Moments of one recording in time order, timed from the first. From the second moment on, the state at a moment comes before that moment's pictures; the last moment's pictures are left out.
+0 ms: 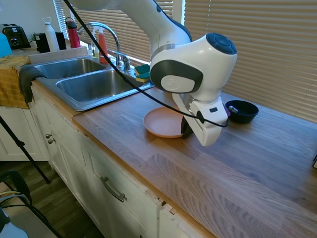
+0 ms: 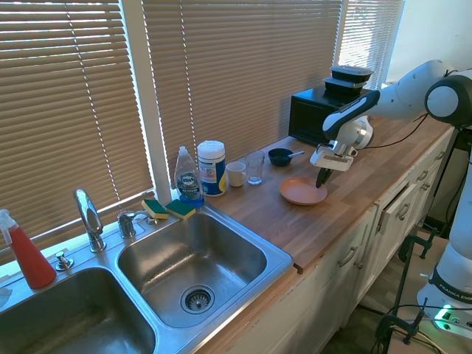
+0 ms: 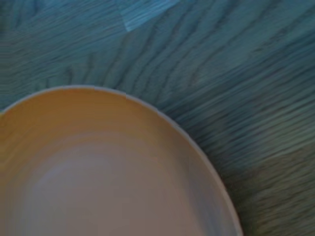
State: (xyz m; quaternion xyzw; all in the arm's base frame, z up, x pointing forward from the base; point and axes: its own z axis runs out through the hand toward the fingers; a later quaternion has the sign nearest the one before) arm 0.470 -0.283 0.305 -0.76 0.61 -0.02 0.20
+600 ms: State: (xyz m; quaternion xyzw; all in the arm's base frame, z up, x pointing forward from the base) arm 0.501 -0.204 0.390 -0.81 0.53 -0.06 0.23
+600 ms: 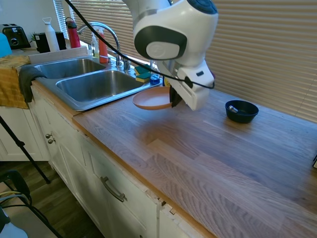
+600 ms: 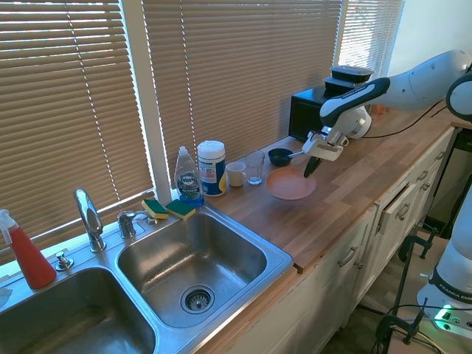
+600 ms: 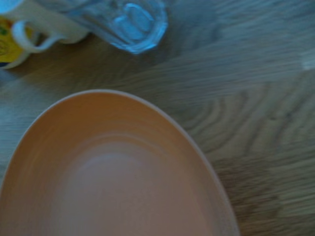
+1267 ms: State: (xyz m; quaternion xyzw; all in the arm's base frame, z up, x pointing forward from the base) arm 0.583 0.092 0.459 -0.88 0.45 -0.08 0.15
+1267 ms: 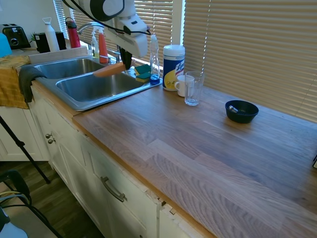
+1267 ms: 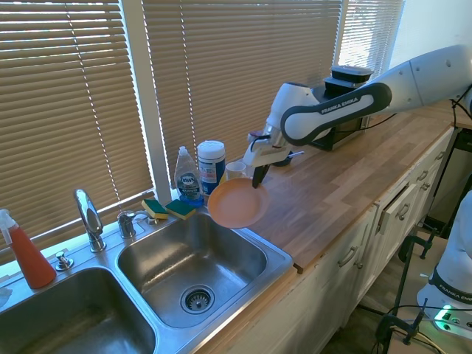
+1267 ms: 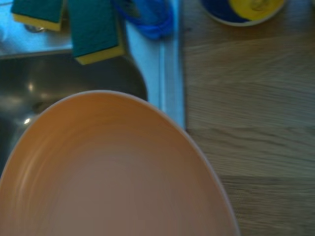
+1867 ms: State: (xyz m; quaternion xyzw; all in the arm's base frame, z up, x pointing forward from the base) arm 0.665 0.247 0.370 -0.92 0.39 -0.05 0.05
